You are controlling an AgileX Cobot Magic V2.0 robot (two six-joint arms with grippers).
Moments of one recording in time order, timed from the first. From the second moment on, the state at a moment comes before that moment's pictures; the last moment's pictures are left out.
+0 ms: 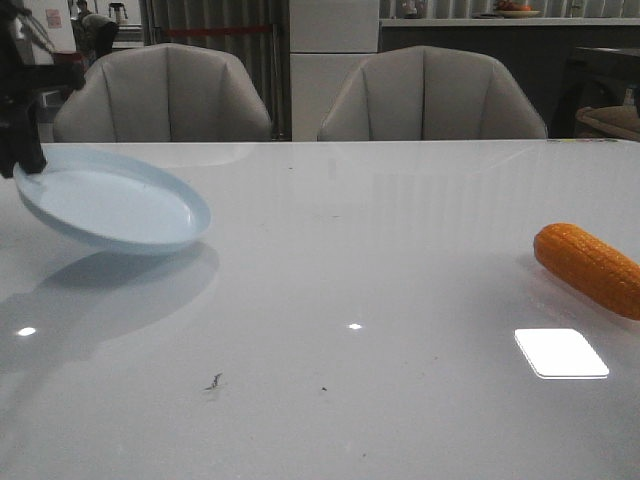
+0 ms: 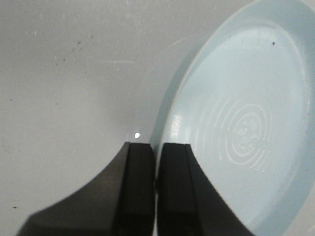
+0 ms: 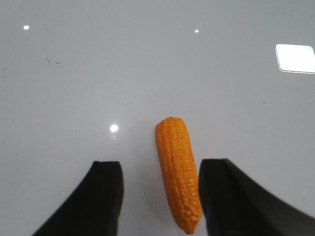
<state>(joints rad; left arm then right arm) -0.05 2.00 -1.76 -0.14 1.13 -0.17 0.11 1.07 -0.62 0.07 0.14 0.03</state>
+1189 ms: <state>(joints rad) -0.43 2.22 -1.87 -0.22 1.22 -0.17 0.11 1.07 -0.62 0.07 0.18 0.03</state>
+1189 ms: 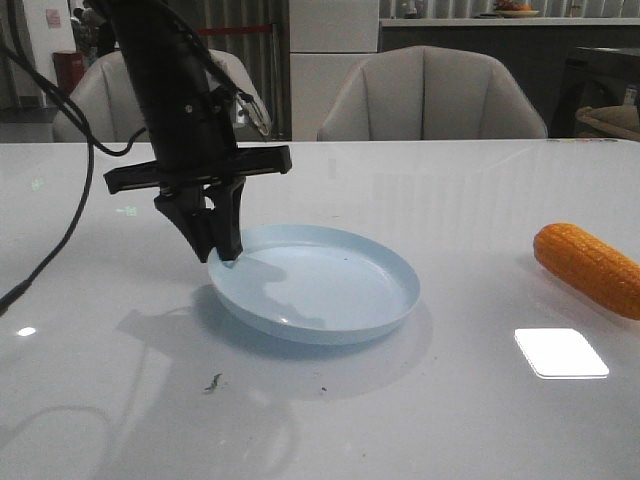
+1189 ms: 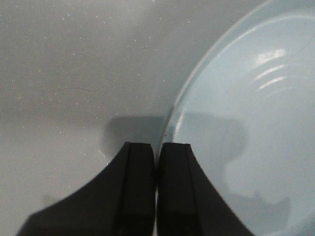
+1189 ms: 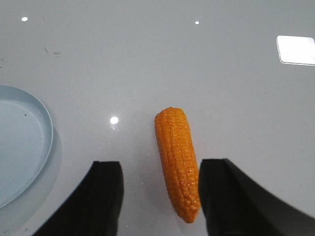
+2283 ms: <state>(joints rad) -0.43 2.22 -2.09 -0.02 1.23 -0.04 0.11 1.07 -0.62 0.07 0.20 0.03</state>
